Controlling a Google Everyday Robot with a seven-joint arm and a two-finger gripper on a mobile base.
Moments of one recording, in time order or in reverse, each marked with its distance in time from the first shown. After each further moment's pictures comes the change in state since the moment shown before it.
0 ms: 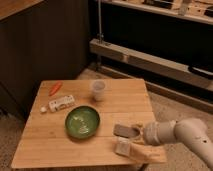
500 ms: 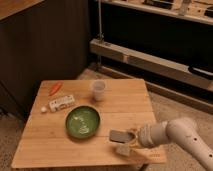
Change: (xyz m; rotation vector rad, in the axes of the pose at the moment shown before) arm -0.010 -0.019 0.020 0.069 -0.058 -0.003
